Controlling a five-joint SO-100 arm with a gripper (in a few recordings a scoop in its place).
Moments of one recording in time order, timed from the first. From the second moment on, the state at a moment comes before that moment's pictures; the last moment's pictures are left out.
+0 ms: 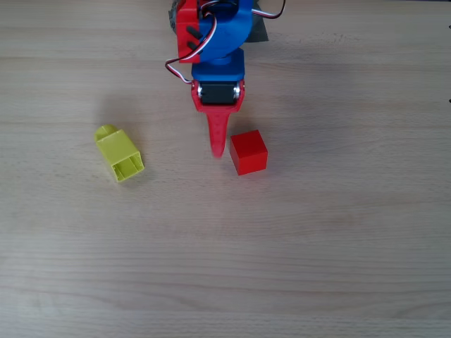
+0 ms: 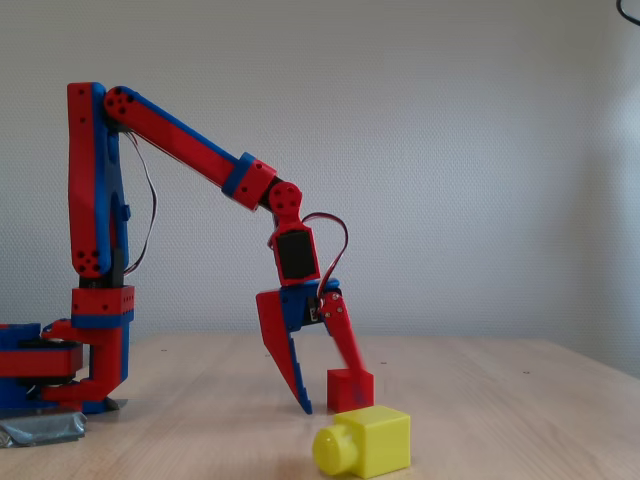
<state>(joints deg) -1.5 96.9 125.3 44.0 2.6</state>
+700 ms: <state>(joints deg) -2.4 95.9 125.3 43.9 1.0</state>
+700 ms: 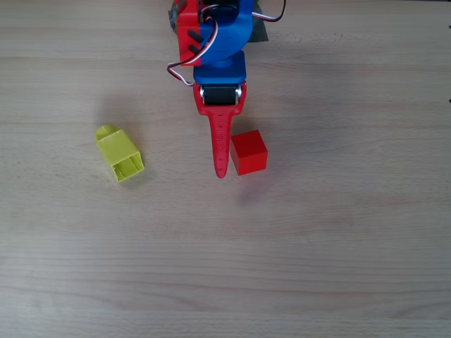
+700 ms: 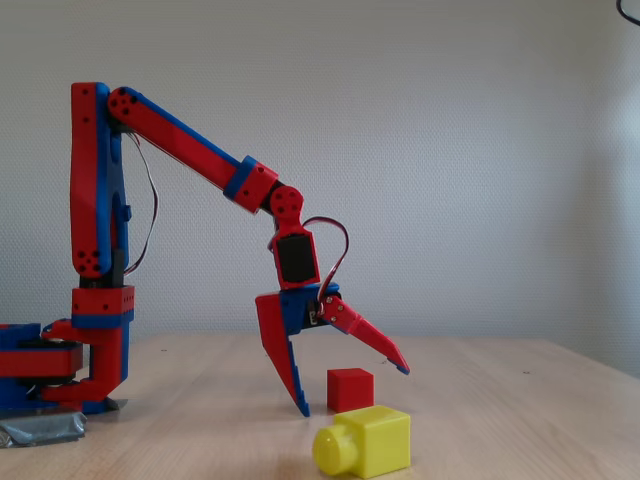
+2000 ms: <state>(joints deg) -8.1 94.3 123.4 42.5 0.3</state>
